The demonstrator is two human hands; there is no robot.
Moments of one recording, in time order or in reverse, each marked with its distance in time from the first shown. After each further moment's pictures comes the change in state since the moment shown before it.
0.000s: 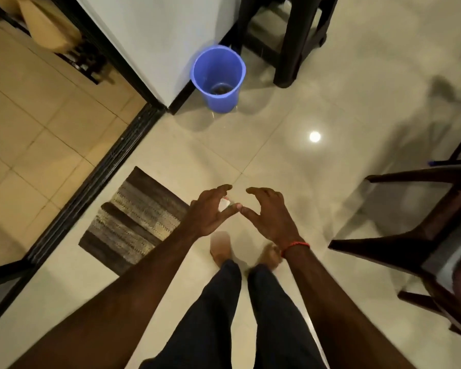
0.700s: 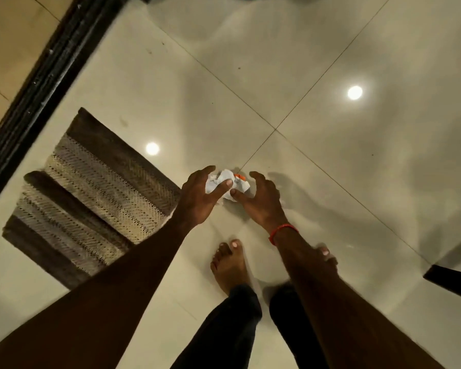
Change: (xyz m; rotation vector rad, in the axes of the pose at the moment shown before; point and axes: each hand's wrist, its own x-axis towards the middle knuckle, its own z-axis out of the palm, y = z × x) left_hand 0.237 -0.308 0.197 -0.242 0.187 -0.327; right_hand 0.237 0.207 0.341 0.278 -0.182 0.347
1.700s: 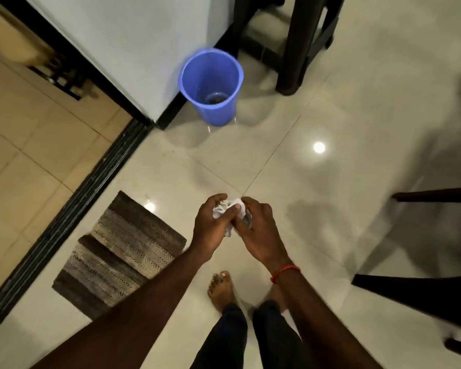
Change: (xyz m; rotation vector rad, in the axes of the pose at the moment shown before) left_hand -0.161 0.241 -0.099 -0.525 0.019 0.026; right_hand -0.215 -0.157 -0.180 0.122 0.192 -0.292
